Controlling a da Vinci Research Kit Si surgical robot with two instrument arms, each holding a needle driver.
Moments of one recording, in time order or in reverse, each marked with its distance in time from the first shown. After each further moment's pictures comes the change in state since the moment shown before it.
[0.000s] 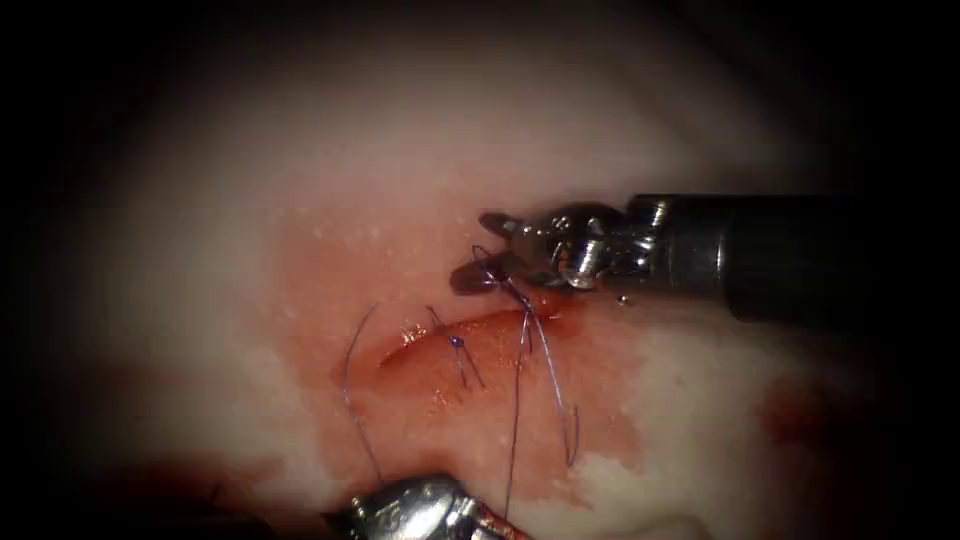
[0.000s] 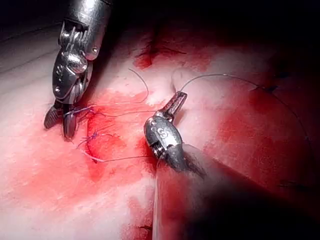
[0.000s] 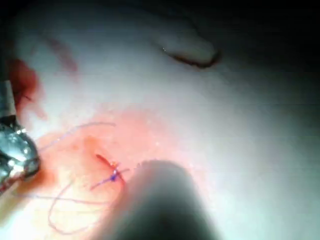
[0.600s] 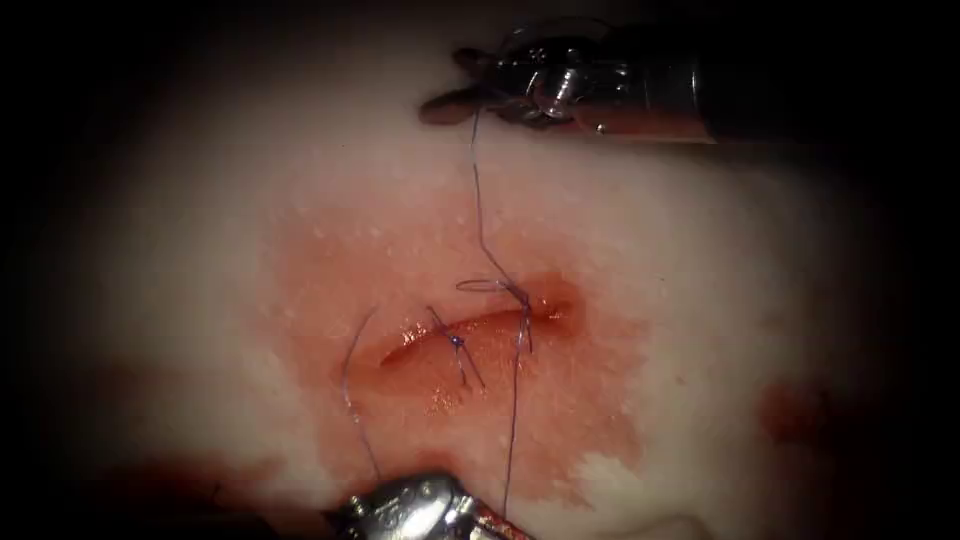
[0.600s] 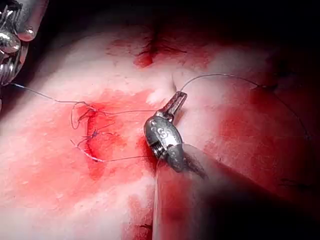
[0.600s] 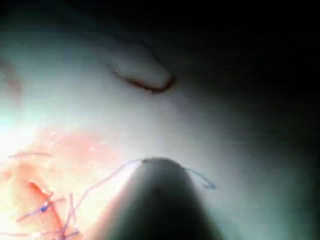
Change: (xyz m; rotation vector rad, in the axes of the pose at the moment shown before) right arm 0.010 0.011 0.000 -0.093 0.203 -0.029; left arm 0.000 0.000 0.000 0.000 -0.001 0.001
